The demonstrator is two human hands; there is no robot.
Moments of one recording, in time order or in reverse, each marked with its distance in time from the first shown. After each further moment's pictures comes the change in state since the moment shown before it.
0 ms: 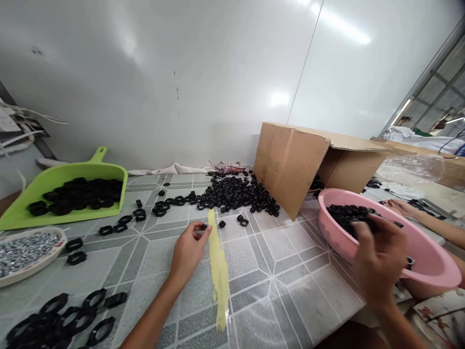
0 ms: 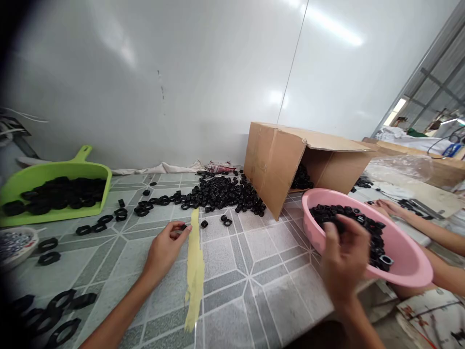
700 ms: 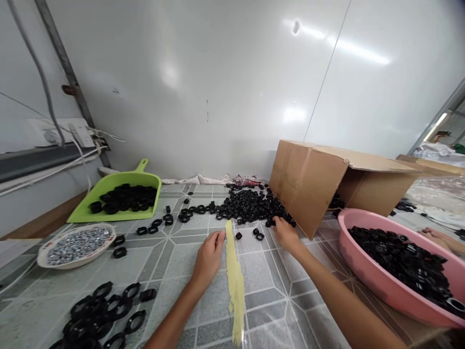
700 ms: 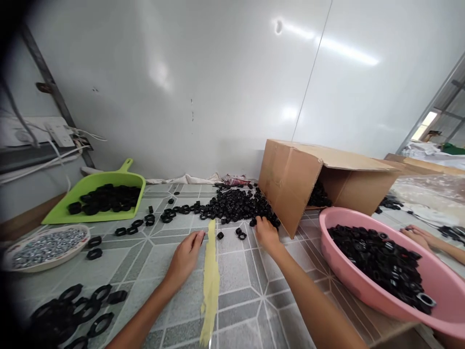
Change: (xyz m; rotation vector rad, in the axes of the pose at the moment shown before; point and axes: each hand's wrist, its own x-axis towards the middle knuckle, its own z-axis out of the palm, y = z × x) left_hand -0.006 0.007 -0.004 -0.101 -0.027 0.098; right_hand -0.060 0.019 0.200 -0.458 -1.179 -0.140
